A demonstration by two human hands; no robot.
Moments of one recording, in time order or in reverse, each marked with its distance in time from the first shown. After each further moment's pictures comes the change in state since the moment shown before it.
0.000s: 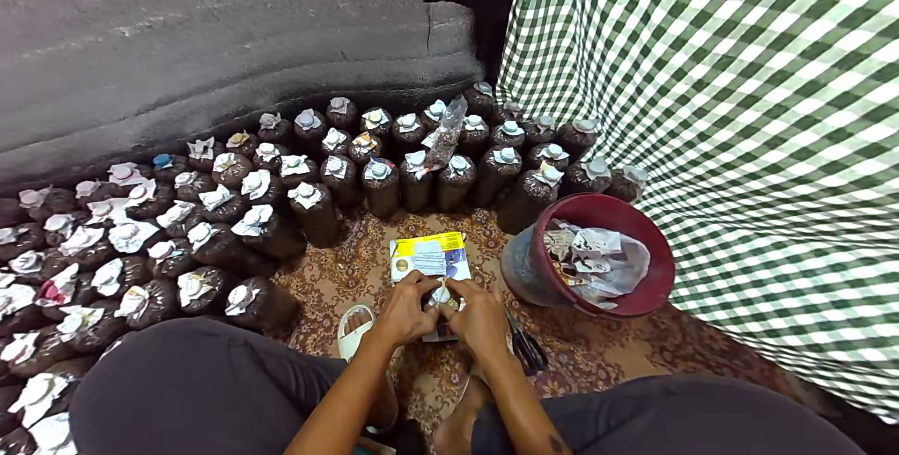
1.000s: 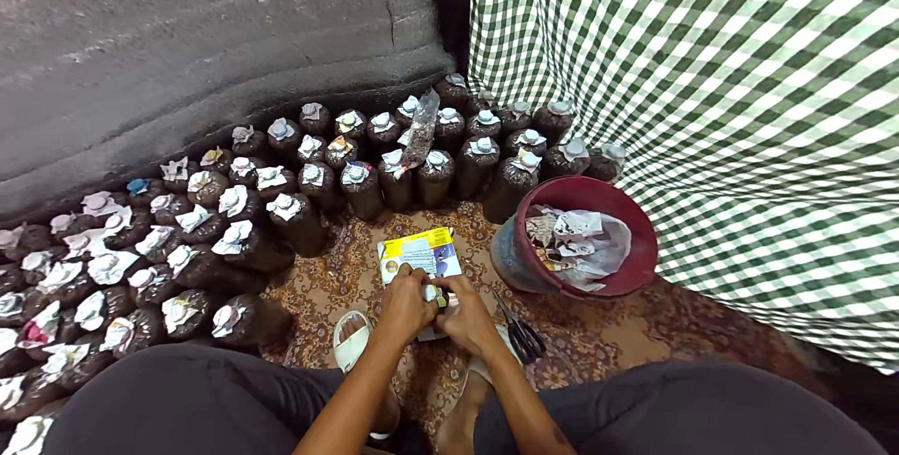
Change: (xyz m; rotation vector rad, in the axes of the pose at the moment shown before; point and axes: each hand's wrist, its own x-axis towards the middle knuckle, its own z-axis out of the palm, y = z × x) left_hand 0.018 0.040 0.005 0.208 0.026 -0.240; right_hand 0.003 0.028 0.008 0.418 -0.117 0.033
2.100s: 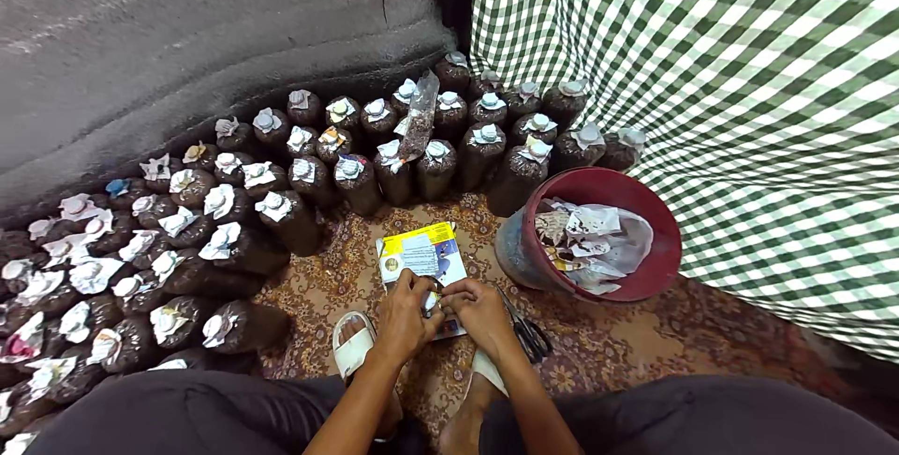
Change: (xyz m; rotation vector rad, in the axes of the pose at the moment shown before) left_hand 0.003 -0.032 0.034 -0.022 0.263 0.271; right_hand 0.008 -0.009 -0.012 0.263 0.069 0.227
